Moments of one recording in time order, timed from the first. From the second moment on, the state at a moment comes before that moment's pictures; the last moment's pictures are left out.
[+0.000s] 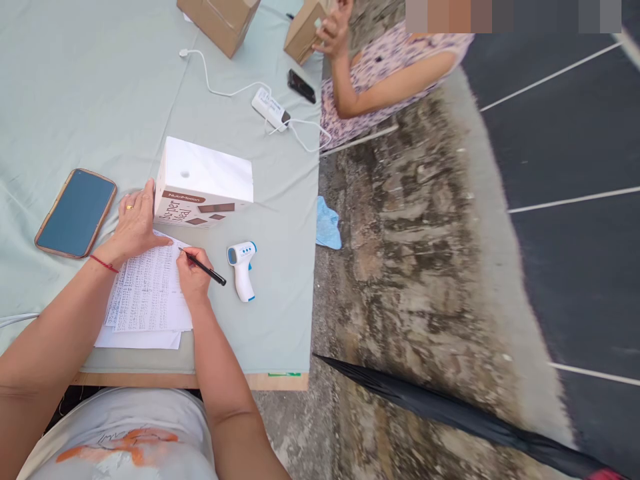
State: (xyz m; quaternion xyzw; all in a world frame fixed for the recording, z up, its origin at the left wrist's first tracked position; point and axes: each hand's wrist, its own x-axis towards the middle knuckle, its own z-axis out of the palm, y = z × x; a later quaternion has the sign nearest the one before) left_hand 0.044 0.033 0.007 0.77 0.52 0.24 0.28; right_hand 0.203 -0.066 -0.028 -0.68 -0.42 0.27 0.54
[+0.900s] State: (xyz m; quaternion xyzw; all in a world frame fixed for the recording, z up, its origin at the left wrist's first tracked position) left_hand 0.044 0.033 0.011 0.77 0.52 0.23 0.29; right_hand 0.204 -0.068 -0.029 -0.69 -0.42 0.26 0.52
